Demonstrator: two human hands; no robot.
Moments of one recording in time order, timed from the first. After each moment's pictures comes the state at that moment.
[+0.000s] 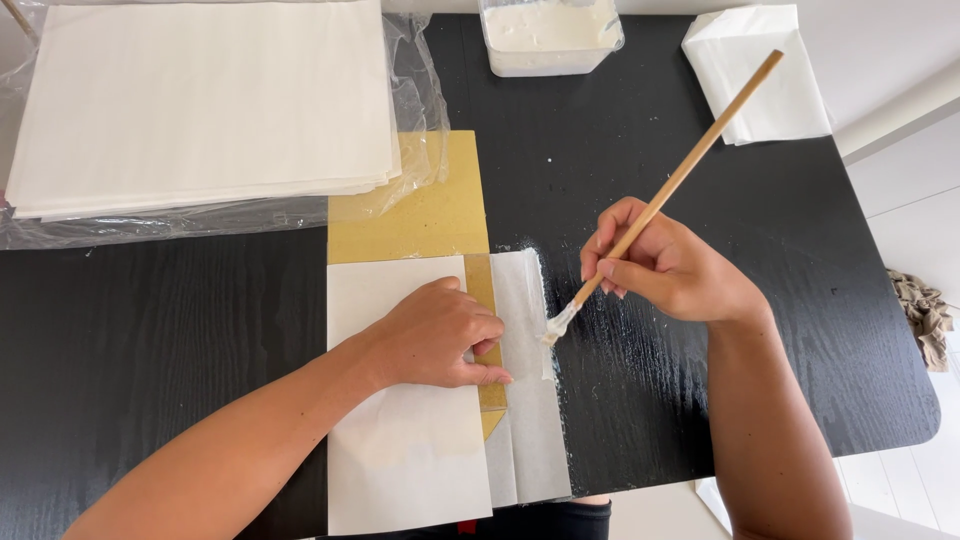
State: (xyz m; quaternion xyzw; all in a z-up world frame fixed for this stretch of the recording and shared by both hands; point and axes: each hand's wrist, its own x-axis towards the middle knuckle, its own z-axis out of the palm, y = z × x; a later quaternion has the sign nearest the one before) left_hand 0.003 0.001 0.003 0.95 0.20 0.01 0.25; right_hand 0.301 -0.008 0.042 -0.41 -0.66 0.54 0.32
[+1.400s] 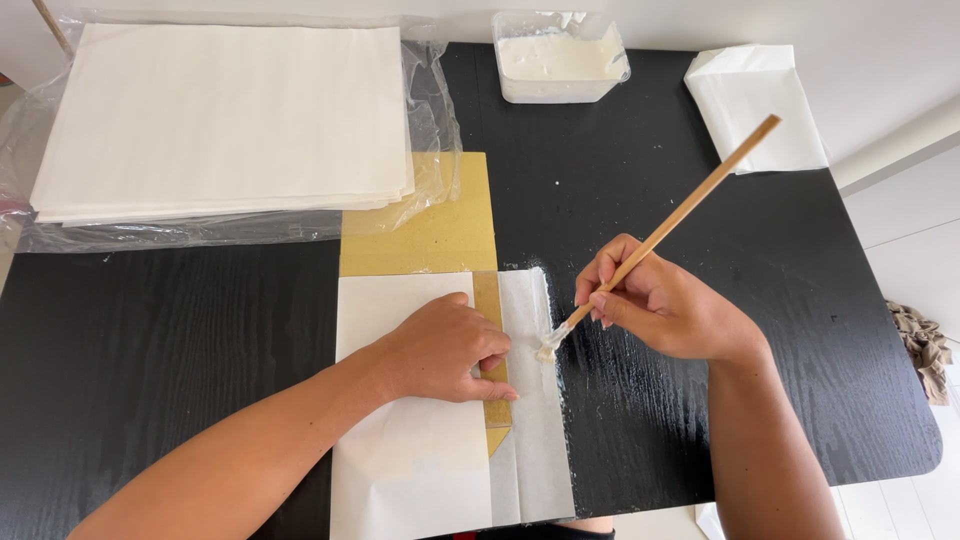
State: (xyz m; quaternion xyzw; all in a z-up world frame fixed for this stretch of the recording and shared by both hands) left_hand 0.002 0.001 0.004 0.95 0.20 0.01 0.25; right_hand 0.289 -0.019 0.042 -0.42 -0.69 0.52 0.30
